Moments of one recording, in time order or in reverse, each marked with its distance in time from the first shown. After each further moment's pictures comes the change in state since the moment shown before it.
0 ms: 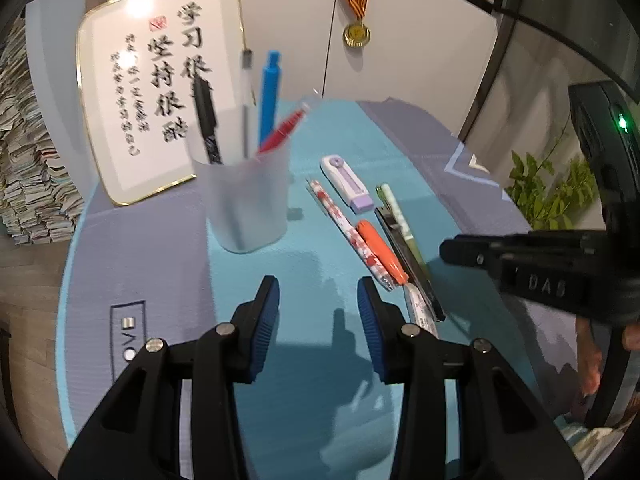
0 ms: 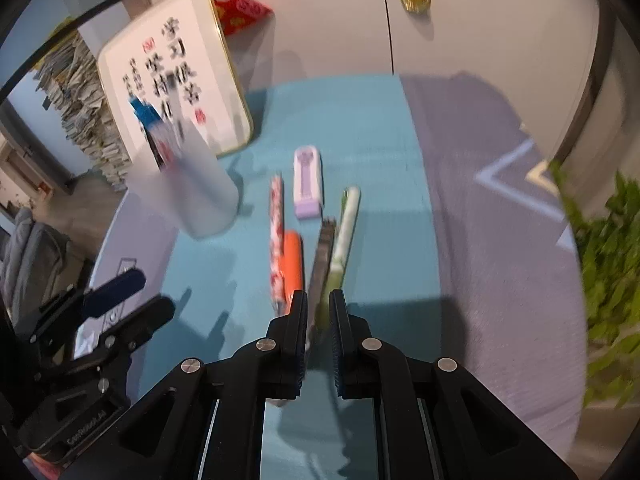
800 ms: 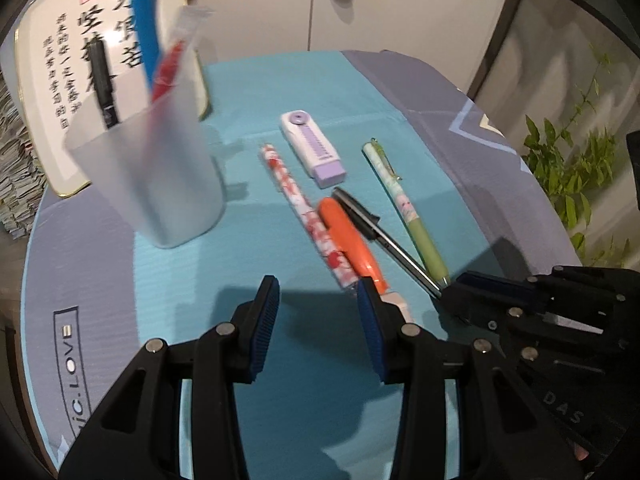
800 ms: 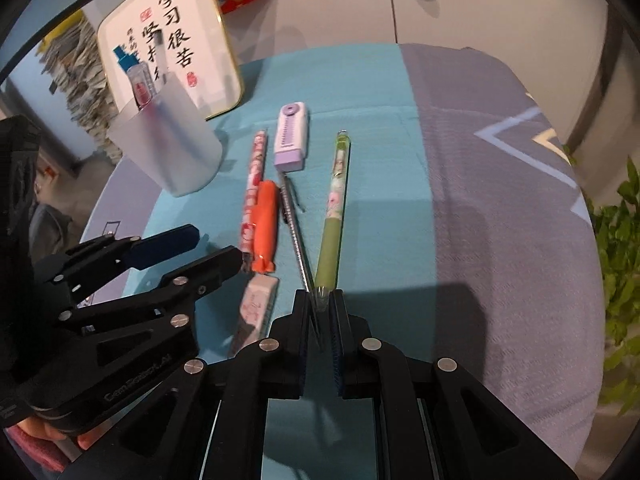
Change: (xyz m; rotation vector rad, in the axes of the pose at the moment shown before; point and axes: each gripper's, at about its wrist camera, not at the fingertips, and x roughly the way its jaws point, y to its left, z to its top) left arm 0.062 -0.040 0.009 0.026 0.139 0.019; right arm 0.017 -0.017 -0.029 -0.033 0.028 0.024
